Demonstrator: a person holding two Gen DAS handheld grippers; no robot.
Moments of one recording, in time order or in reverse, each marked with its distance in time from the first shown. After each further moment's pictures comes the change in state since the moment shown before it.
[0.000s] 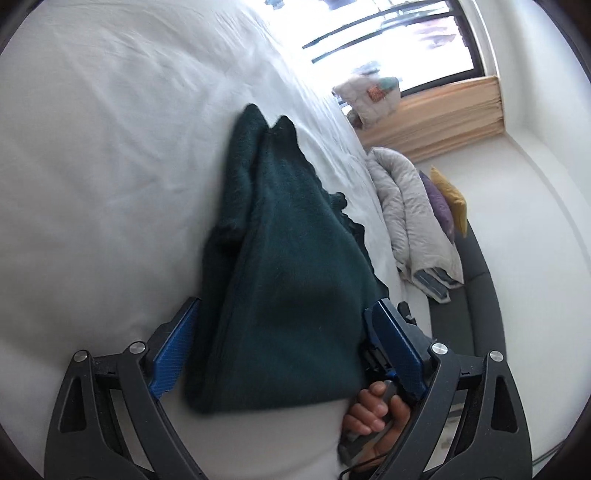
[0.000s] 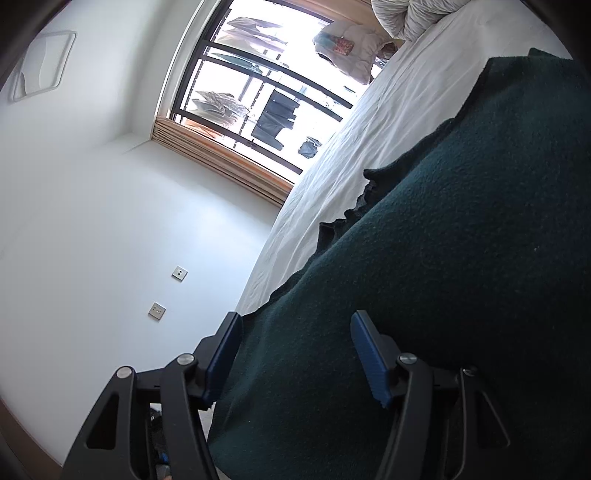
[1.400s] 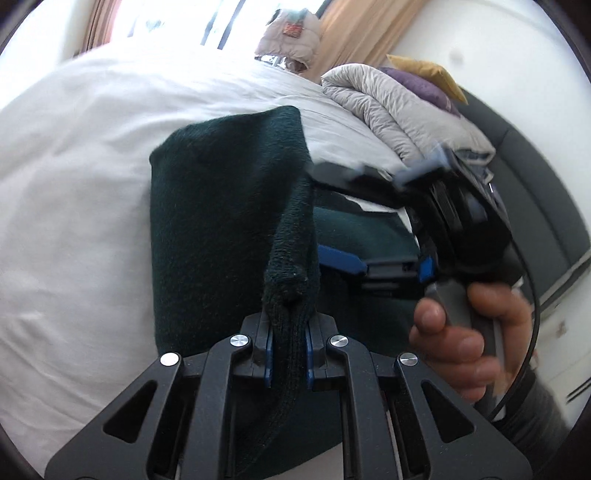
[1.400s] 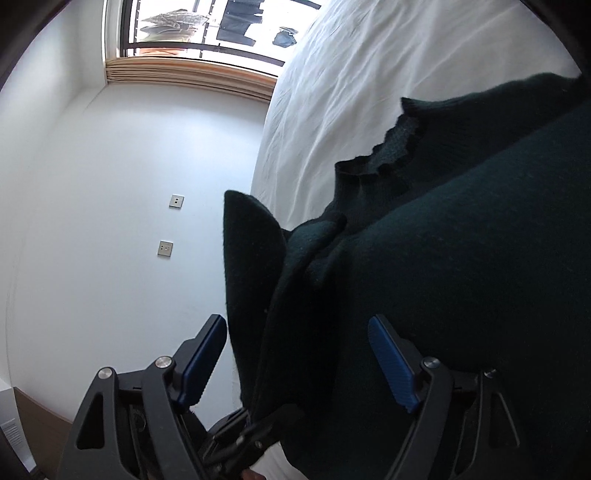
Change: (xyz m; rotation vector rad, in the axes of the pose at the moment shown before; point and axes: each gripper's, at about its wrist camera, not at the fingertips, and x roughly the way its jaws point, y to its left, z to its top) left arm 0.157 -0.183 -0.034 0.605 0.092 0.230; right arm 0.087 0.011 0.067 0.177 0.515 0.025
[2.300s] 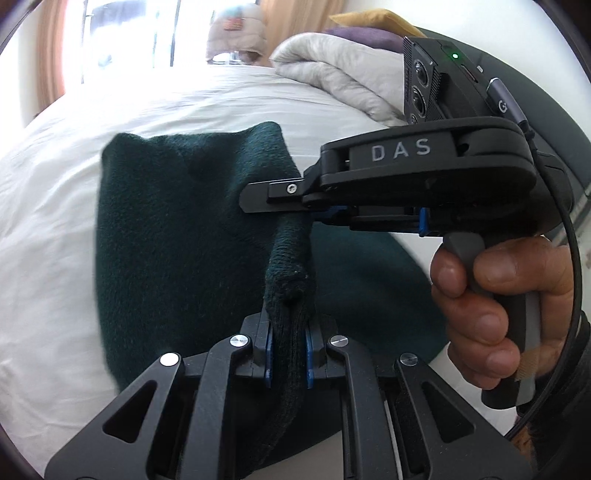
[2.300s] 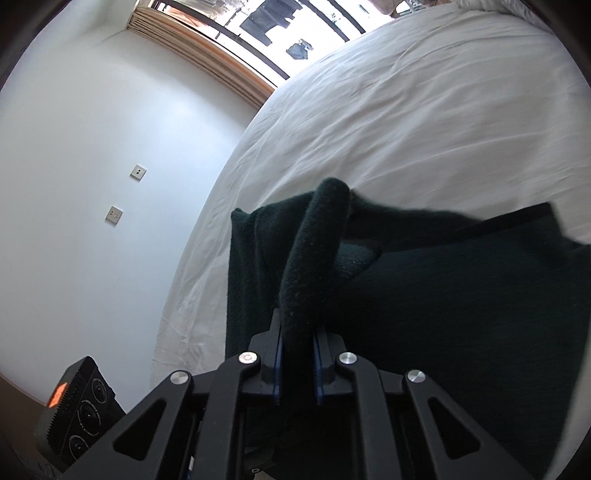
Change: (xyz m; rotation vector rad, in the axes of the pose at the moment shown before) left arm 0.047 -0.105 -0.013 0.242 0.064 0.046; right arm -0.104 0.015 0.010 -0.278 -0.052 -0.324
